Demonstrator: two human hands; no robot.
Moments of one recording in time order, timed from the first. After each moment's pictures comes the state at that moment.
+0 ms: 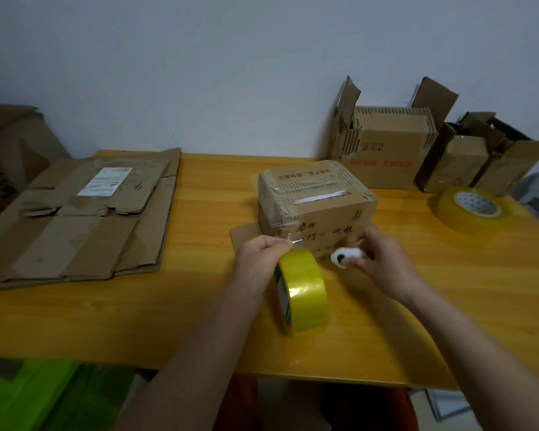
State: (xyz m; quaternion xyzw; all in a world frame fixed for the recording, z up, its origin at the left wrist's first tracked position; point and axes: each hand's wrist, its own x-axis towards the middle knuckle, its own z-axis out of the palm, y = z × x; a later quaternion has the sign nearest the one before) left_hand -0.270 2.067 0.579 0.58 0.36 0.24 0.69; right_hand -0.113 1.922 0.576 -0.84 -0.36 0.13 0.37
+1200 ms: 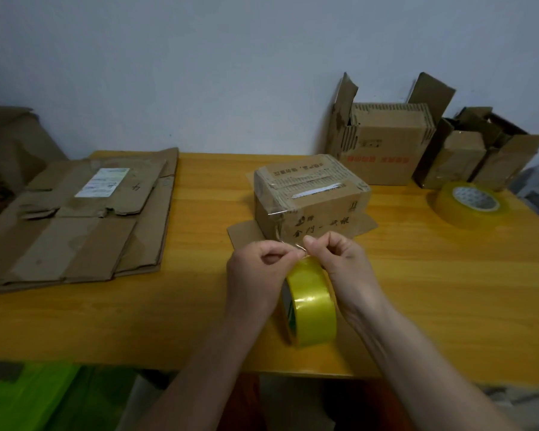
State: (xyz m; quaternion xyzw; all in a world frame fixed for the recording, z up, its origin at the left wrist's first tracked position) left_hand -0.298 2.044 0.591 0.74 0.29 0.34 0.51; right_hand -0.198 1.956 0.594 -0.64 -0.24 0.26 0.68
